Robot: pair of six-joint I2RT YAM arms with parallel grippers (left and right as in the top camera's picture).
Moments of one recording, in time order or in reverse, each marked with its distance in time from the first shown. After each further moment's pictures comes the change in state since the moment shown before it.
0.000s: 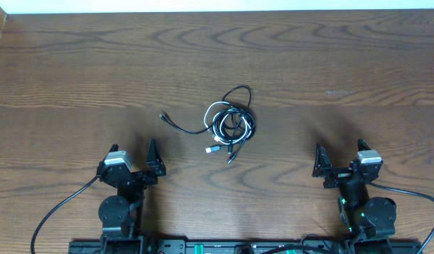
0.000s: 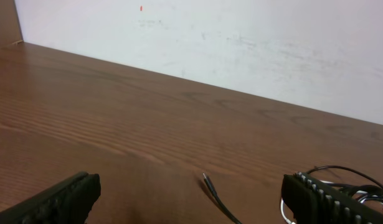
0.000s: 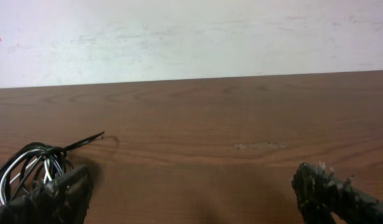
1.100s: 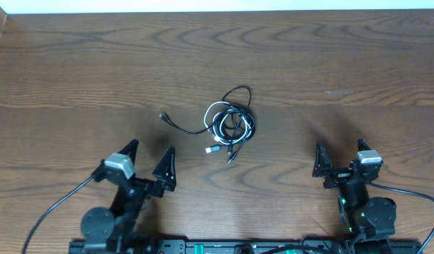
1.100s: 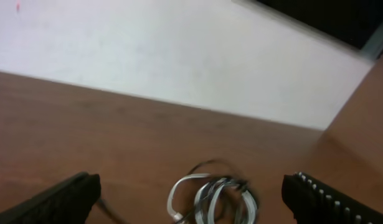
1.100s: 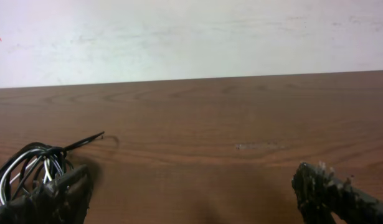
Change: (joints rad) left arm 0.000 0.029 0.279 -0.164 0.381 -0.134; right arm 0.000 0.000 0.000 0.000 0.000 0.000
